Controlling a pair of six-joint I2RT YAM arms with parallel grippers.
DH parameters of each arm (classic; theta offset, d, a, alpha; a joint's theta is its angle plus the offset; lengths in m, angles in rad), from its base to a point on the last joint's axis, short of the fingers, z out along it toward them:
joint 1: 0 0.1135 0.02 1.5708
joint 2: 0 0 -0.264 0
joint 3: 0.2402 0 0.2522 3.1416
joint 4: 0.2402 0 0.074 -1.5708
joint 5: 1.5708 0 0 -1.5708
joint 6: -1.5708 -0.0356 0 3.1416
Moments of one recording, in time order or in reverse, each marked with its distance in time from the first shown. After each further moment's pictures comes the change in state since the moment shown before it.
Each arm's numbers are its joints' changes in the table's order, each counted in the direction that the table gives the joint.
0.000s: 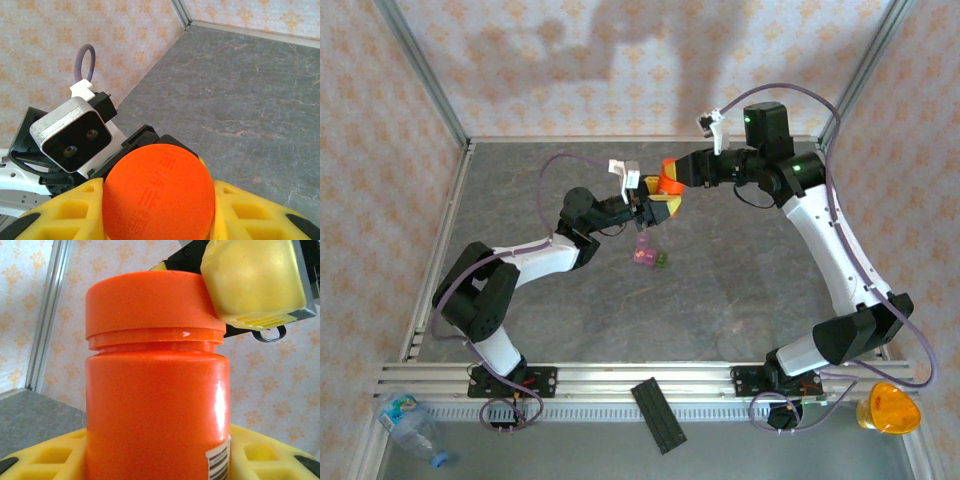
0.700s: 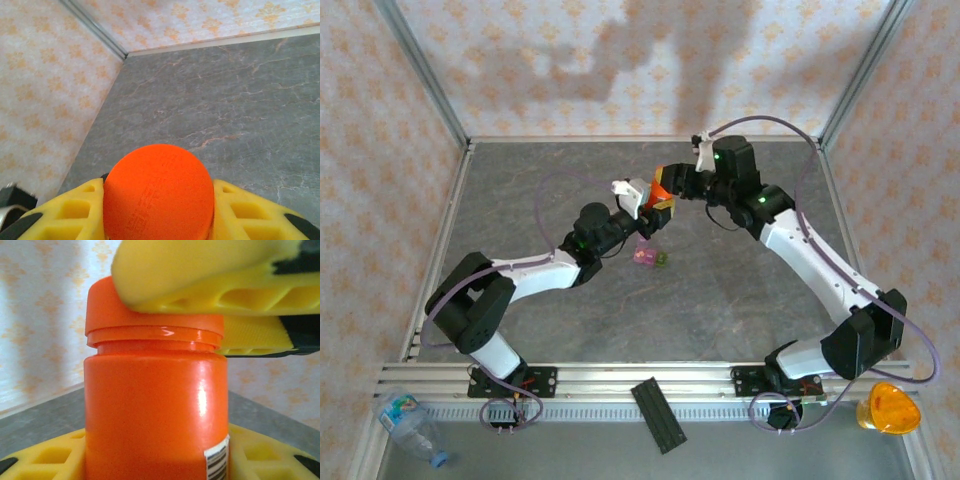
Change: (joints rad) left arm -0.114 0.070 -0.113 0.239 -0.578 -0.441; right arm 0.162 0.068 -0.343 -0.400 0.459 -0.377
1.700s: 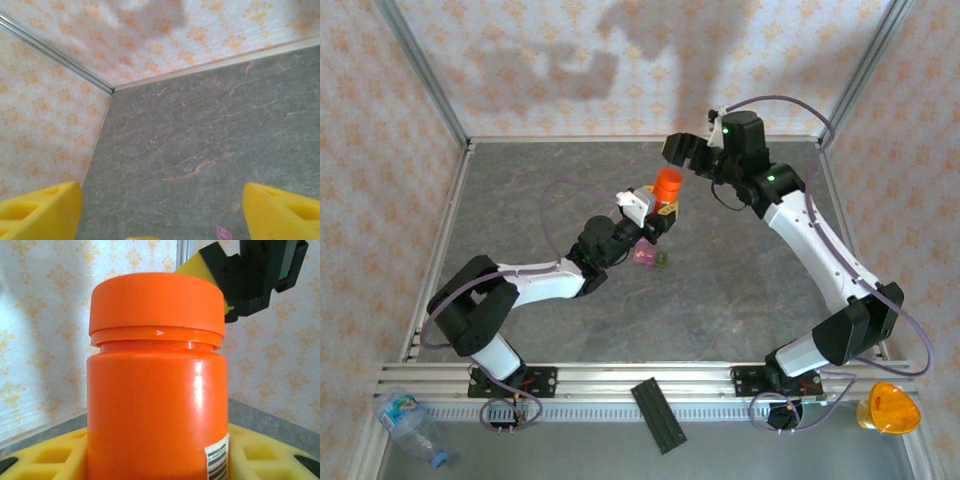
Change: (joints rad) left arm -0.063 0.000 -0.046 -0.124 -0.128 -0.072; right arm -0.083 -0.067 0.214 0.127 0.036 -0.093
